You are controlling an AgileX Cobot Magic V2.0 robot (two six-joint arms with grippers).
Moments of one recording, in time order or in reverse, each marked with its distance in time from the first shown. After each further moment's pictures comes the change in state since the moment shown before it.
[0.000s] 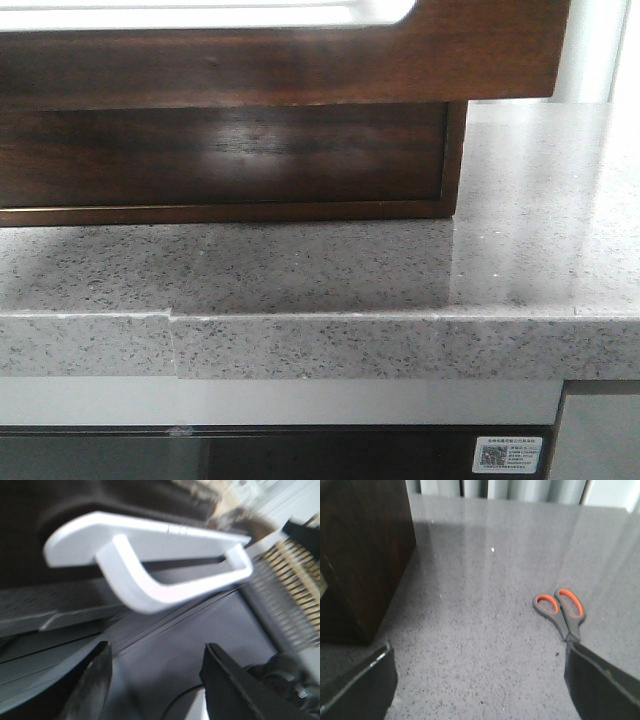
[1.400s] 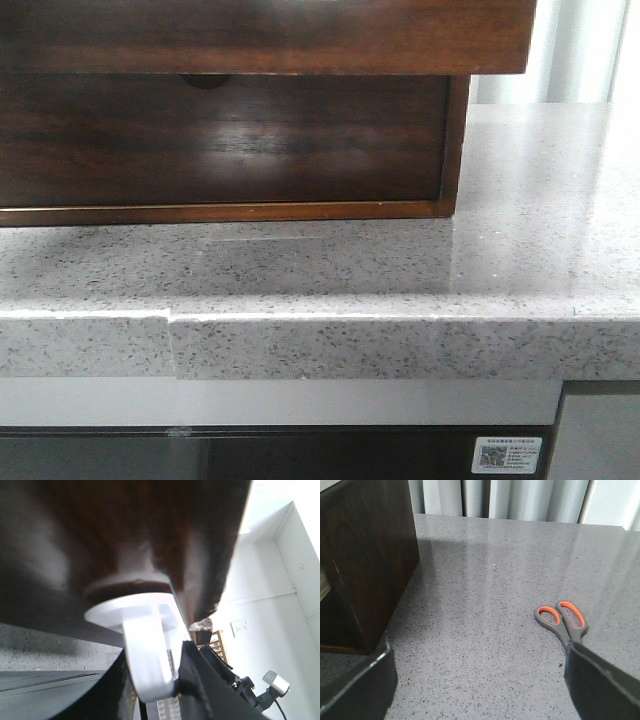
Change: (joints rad) left arm 0.002 0.207 0.097 -0.664 -0.051 0.099; right arm 0.002 -0.130 0.153 0.020 -0.157 -0.019
